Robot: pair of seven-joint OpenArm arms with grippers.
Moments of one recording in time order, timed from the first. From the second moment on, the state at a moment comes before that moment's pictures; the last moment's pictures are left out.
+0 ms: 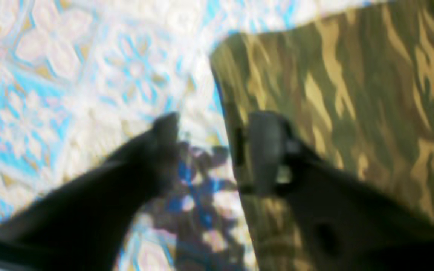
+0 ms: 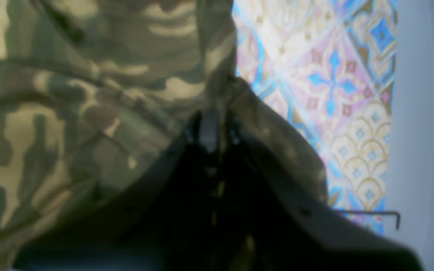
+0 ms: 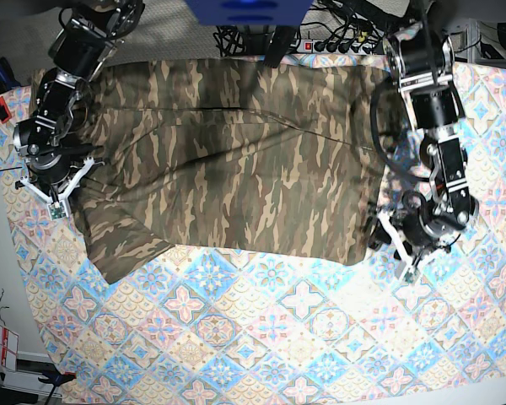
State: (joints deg) left arm -15.6 -12.1 -17.8 70.2 -2.9 -42.6 41.2; right arm 1.1 7.2 38.0 76.4 -24.8 42.4 -19.4
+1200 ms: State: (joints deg) left arm -32.3 -12.7 -18.2 27.8 4.2 -41.8 12.7; right arm -0.8 7.4 37.9 76.7 -25.0 42.4 -19.5
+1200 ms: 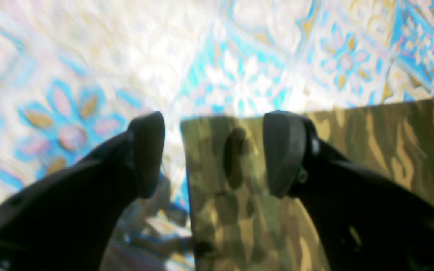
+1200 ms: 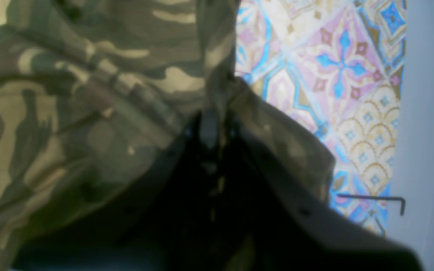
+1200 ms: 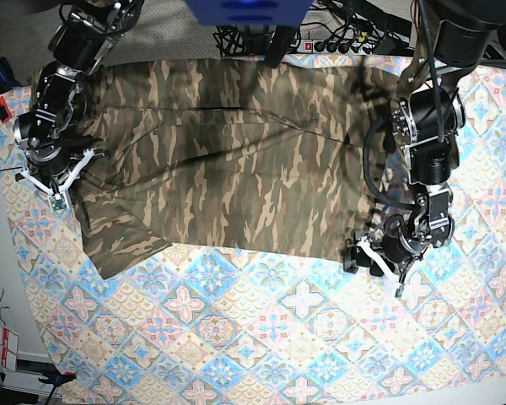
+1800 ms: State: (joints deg) left arm -32.1 -12.0 -15.0 17.7 2.7 -41.8 5.9; right arm -0.9 7.5 38.0 76.7 -25.0 42.4 -19.5
